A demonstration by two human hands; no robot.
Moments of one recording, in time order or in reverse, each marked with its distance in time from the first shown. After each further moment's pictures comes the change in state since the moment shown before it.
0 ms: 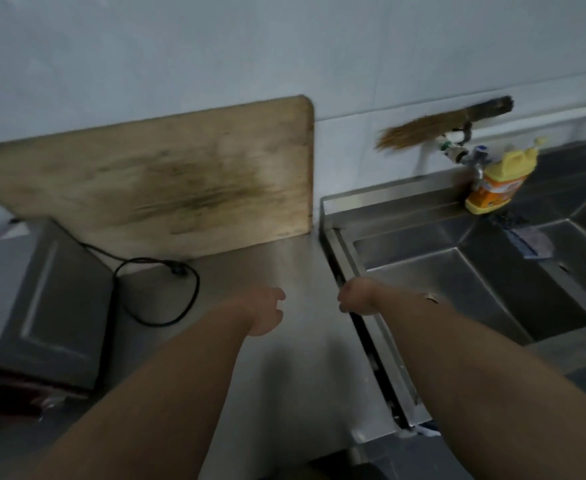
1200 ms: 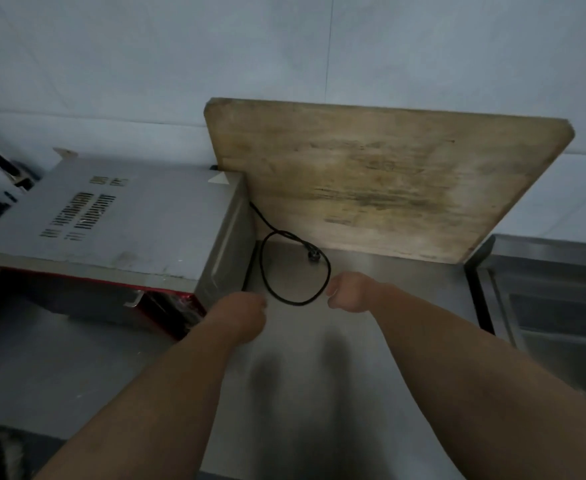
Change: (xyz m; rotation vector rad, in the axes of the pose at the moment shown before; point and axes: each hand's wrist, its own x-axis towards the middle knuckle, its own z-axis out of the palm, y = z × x) left_hand -0.123 -0.277 0.052 -0.232 0.181 -0.413; right_hand 0.074 -0.319 0.017 -0.182 -0.083 -0.393
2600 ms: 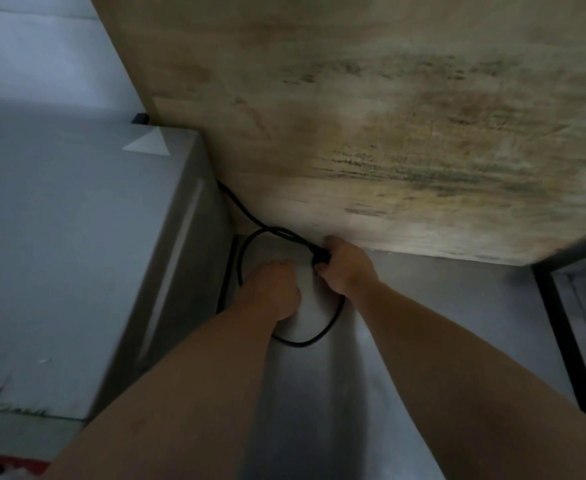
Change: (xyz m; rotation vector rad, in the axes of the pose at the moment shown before) left_hand 0.261 0.009 0.052 -0.146 -0.010 0.071; right_hand 0.249 0.045 0.031 0.238 0.449 0.181
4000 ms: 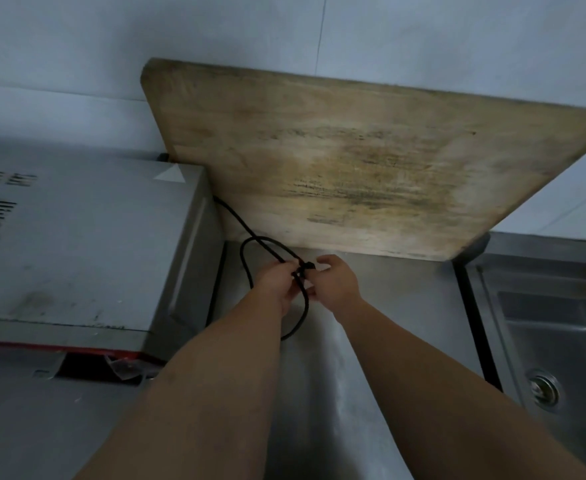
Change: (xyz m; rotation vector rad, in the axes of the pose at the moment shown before) left_hand -0.084 0.085 -0.032 -1.767 0.018 -0.402; right_hand -0.139 -0.025 -0.070 0.791 0.068 0.300
